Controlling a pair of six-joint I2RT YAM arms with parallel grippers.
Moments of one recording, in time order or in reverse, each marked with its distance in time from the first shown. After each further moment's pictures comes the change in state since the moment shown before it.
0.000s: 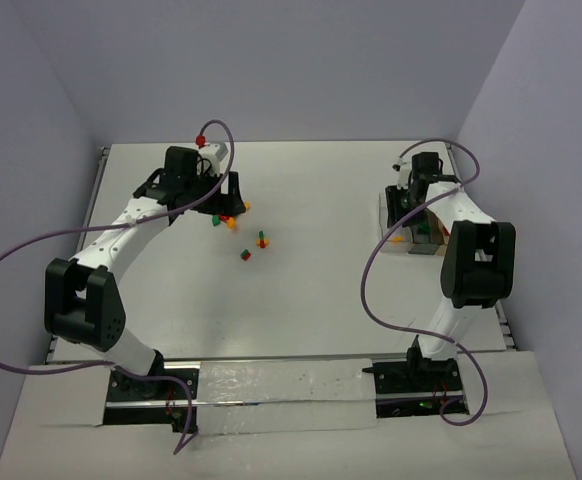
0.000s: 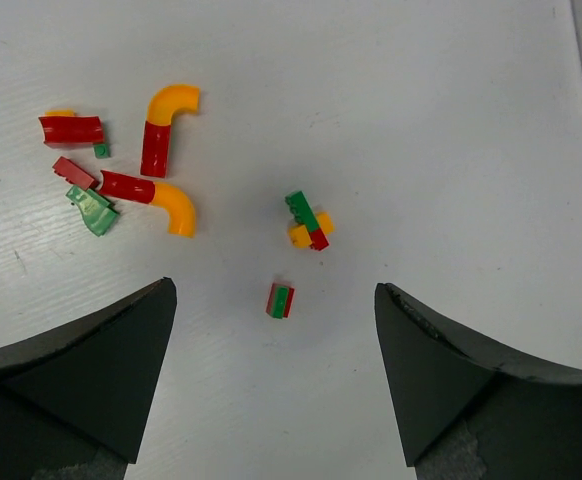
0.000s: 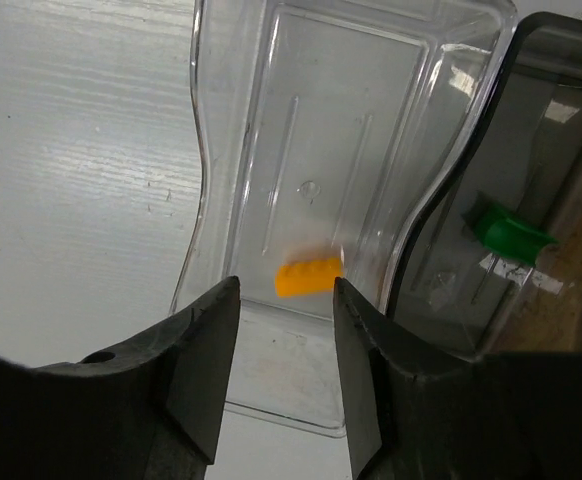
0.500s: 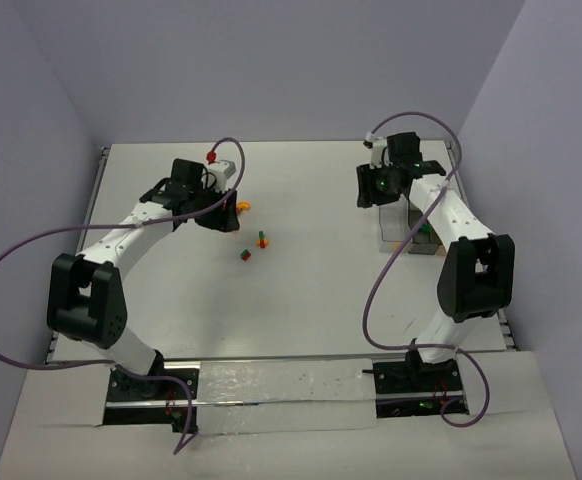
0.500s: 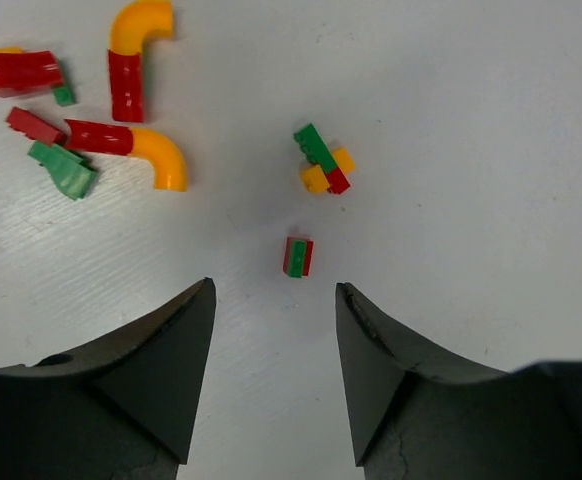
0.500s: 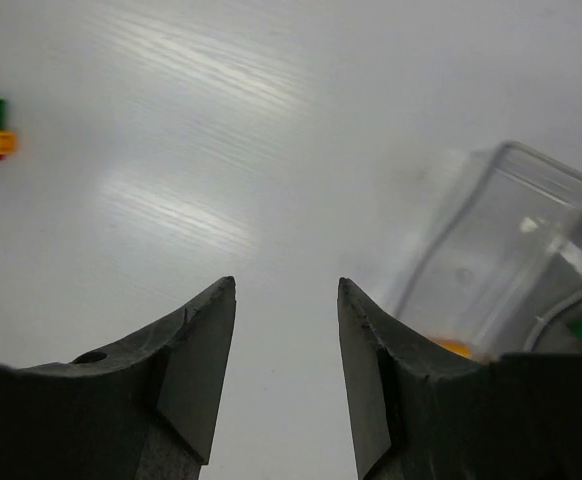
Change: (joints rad) left arm -0.010 0.018 -0.073 -0.037 0.025 0.140; right arm 0.185 -0.091 0.129 -0.026 -0.088 0.056
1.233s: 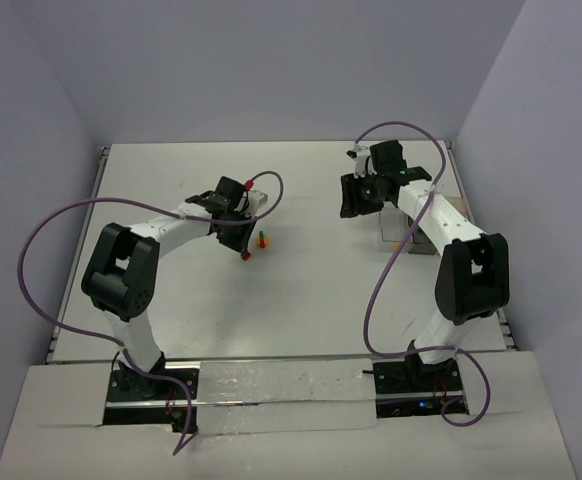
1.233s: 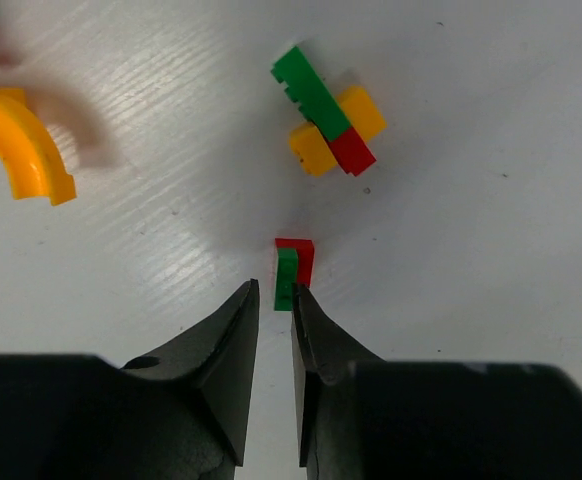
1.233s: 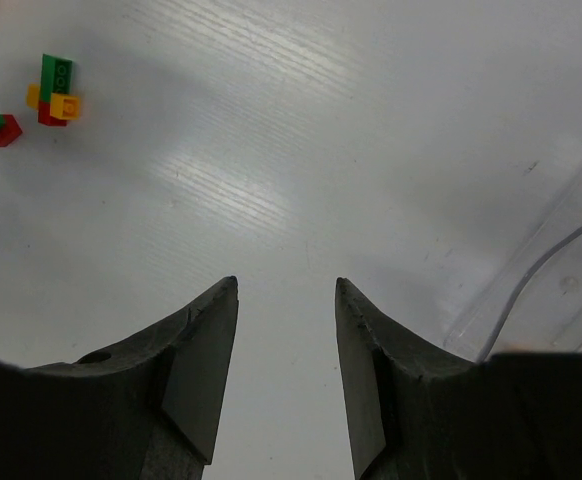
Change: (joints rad) left arm -0.167 0.229 0.021 -0.044 -0.178 0.058; right arm 0.089 -0.009 -0.053 0.017 -0.068 0.069
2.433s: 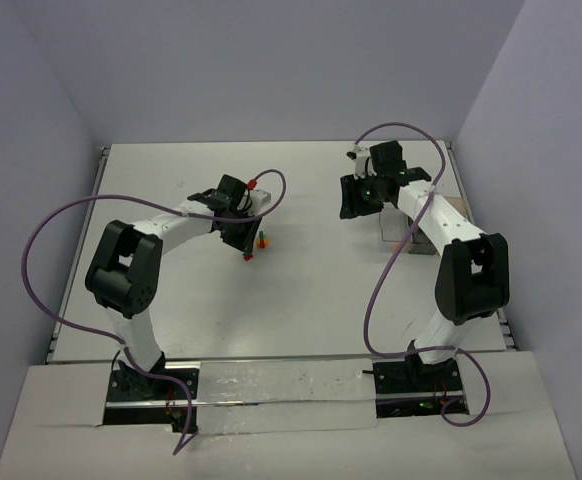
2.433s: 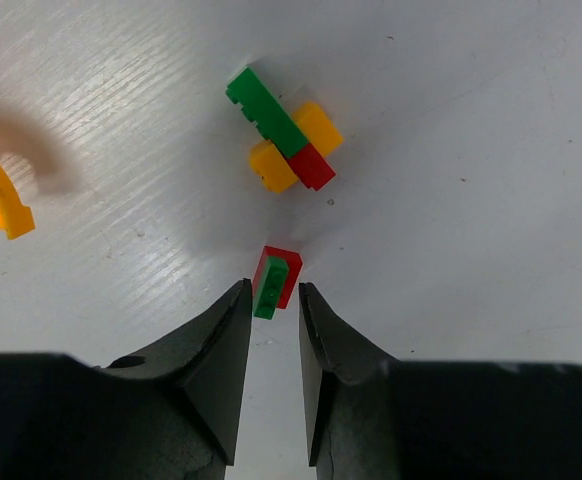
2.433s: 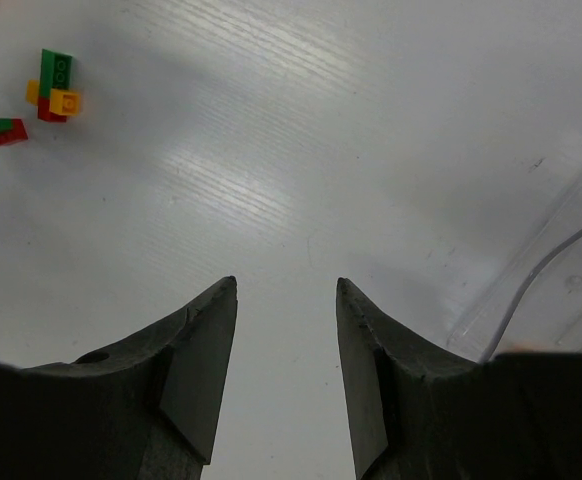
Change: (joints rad) left arm 0.000 0.034 0.037 -0.009 0.057 0.000; right arm -0.002 0.000 -0.007 0.000 -0.005 0.001
